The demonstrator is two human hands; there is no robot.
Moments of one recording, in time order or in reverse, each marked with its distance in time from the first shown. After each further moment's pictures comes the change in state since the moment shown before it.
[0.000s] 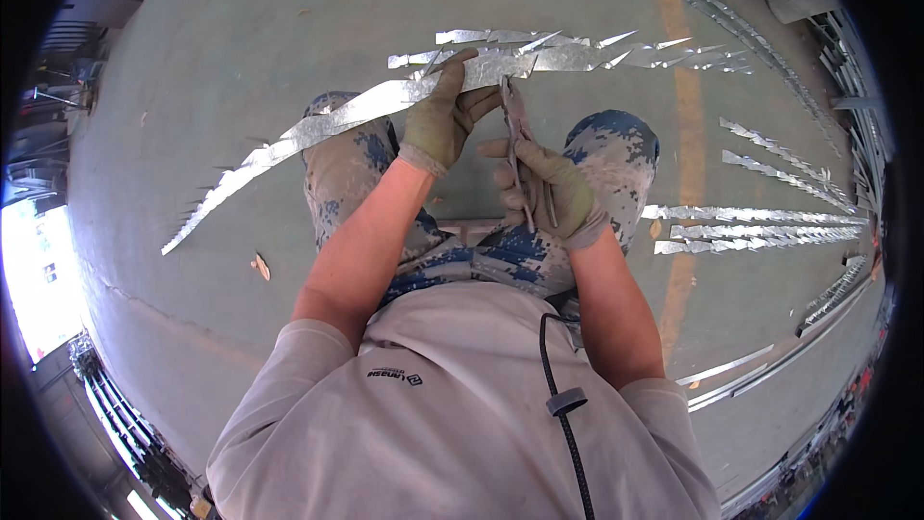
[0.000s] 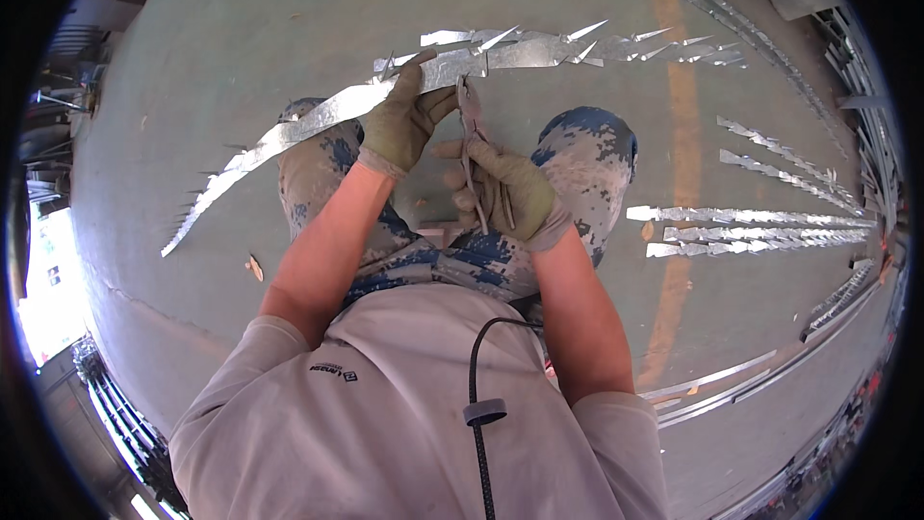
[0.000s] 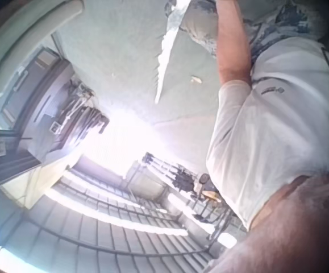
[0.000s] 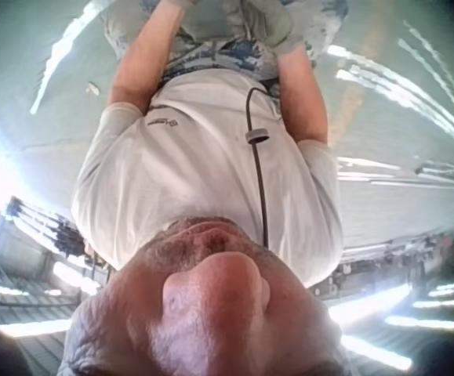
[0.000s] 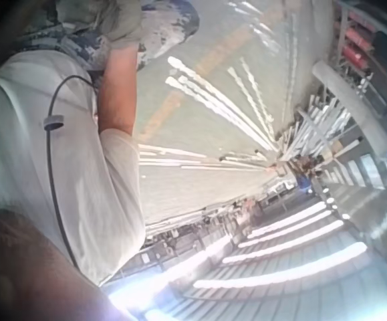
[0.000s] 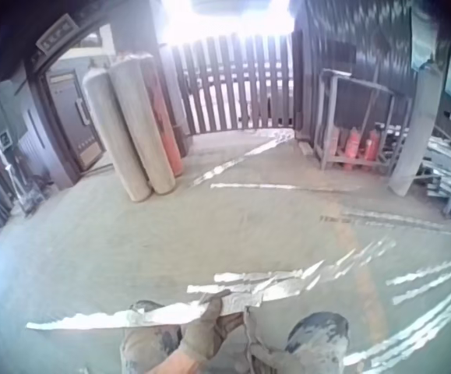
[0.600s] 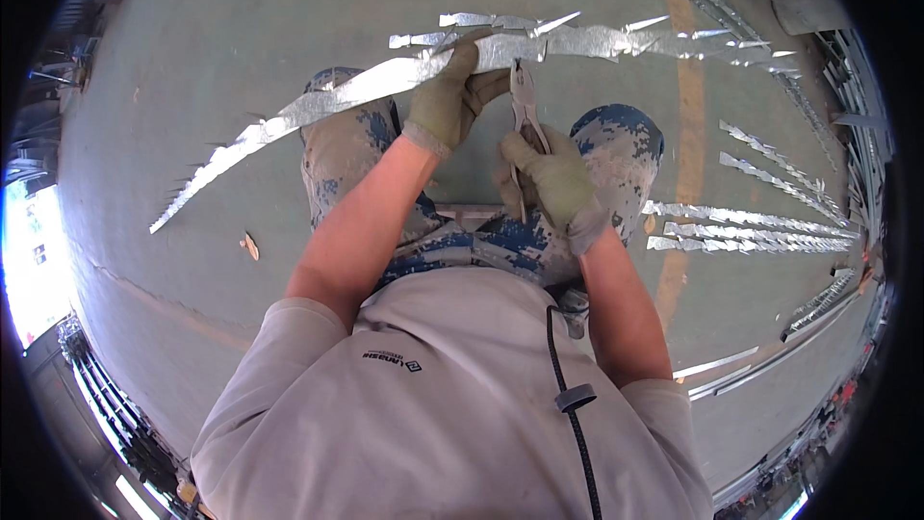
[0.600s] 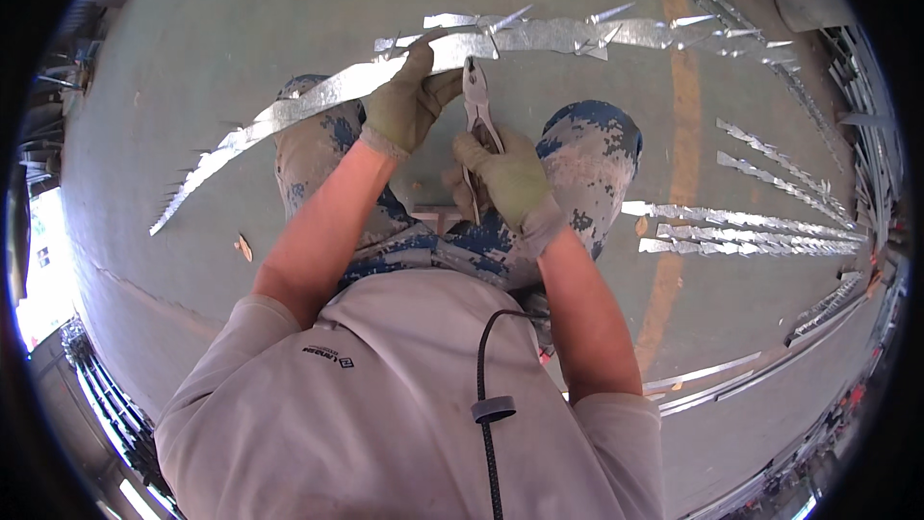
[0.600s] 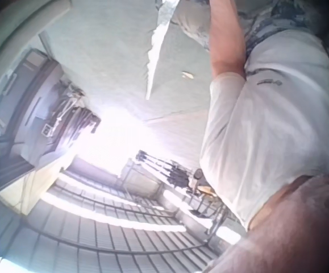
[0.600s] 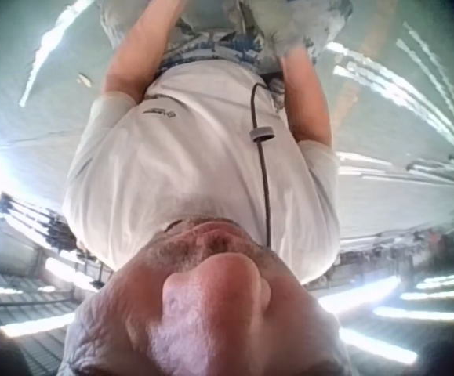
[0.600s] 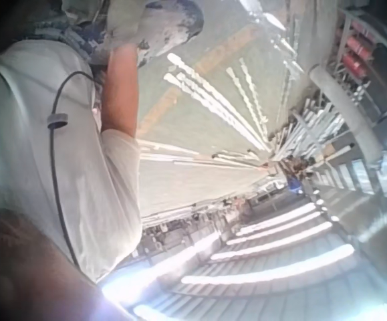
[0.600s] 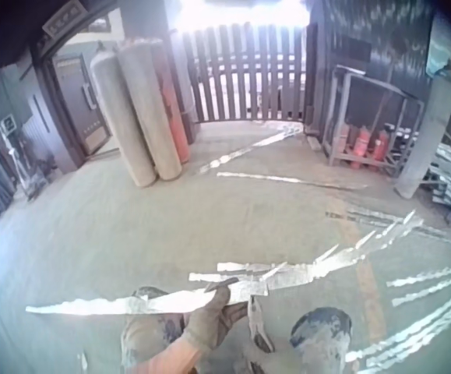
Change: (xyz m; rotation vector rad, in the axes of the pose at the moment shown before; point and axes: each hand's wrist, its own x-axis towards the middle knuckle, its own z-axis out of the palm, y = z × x) left_hand -0.002 0.002 -0.001 -0.017 -0.060 -0.023; right_hand 0.001 0.002 0.048 -0.668 0.506 -0.080
